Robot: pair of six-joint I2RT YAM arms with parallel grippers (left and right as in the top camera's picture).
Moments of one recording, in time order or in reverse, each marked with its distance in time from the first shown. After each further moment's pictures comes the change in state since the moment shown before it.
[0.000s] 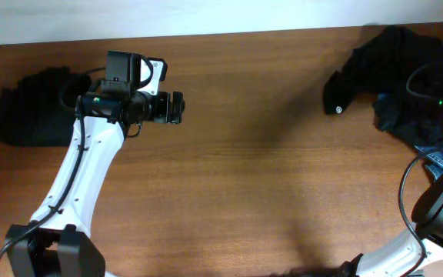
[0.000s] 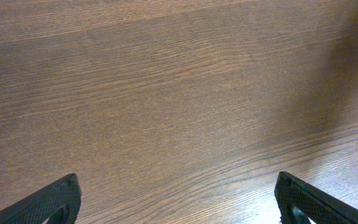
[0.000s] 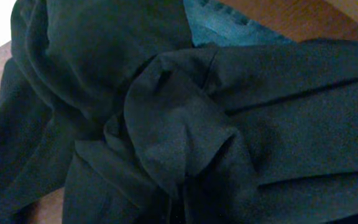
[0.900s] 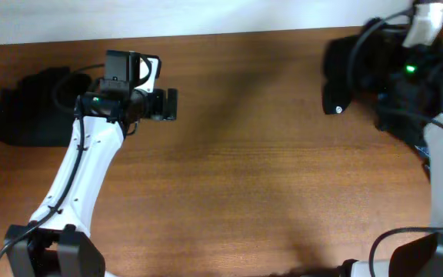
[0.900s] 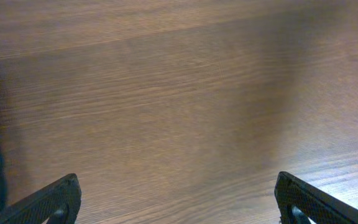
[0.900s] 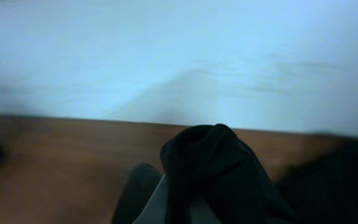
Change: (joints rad) left arm 0.009 0.000 0.005 0.023 -0.120 0.000; right arm 0.351 -0.378 0.116 -0.156 -0.461 -0.132
